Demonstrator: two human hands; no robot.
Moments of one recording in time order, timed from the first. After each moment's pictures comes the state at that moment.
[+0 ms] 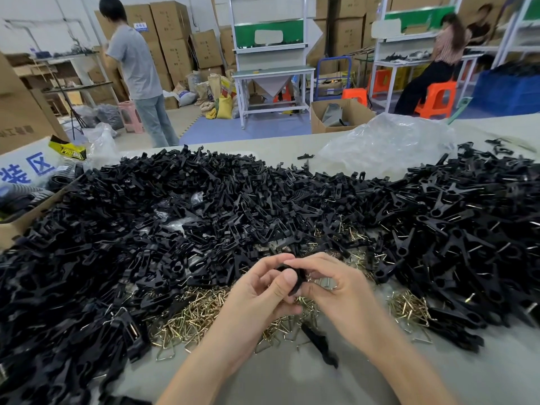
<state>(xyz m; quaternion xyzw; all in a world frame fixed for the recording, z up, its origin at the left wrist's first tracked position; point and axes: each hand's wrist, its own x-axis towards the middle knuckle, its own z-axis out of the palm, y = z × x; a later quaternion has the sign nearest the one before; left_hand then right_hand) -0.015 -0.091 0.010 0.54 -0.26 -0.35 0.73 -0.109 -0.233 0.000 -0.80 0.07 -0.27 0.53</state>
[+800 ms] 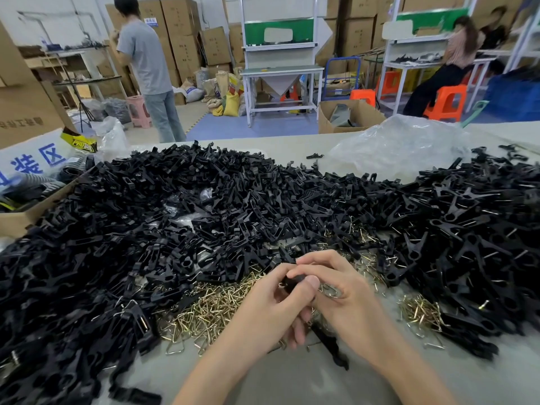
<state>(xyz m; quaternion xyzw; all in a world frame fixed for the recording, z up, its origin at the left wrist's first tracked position) -0.019 -0.084 0.016 0.64 -0.35 -0.32 0.60 -0.111 -0.218 0.004 -0.82 0.05 -0.26 0.52</state>
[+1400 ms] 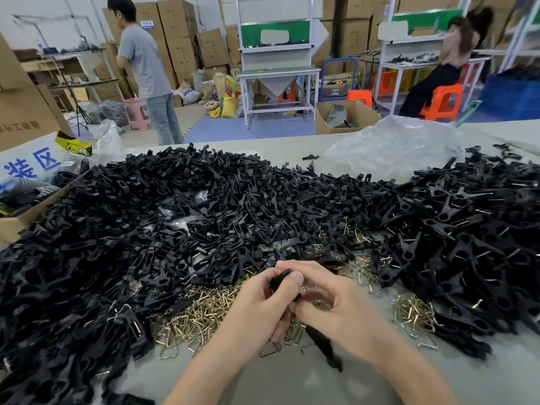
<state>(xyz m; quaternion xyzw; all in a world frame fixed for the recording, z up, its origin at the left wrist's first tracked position) -0.017 -0.085 0.016 0.68 -0.33 -0.27 0.60 -0.117 -0.218 0.014 -0.78 0.02 -0.16 0.61</state>
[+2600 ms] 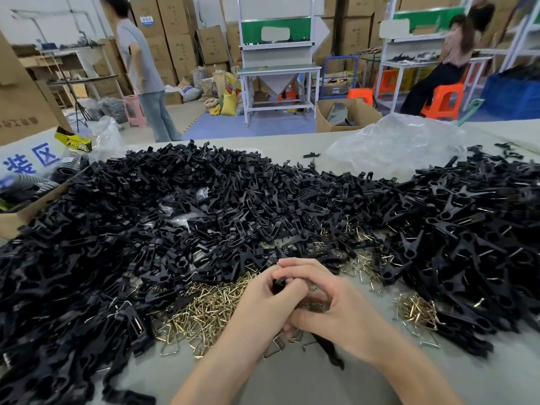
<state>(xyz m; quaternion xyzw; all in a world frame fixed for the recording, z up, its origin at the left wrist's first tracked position) -0.024 -0.094 0.012 0.66 -0.28 -0.29 0.64 -0.113 -0.218 0.007 -0.76 0.00 -0.13 0.63</state>
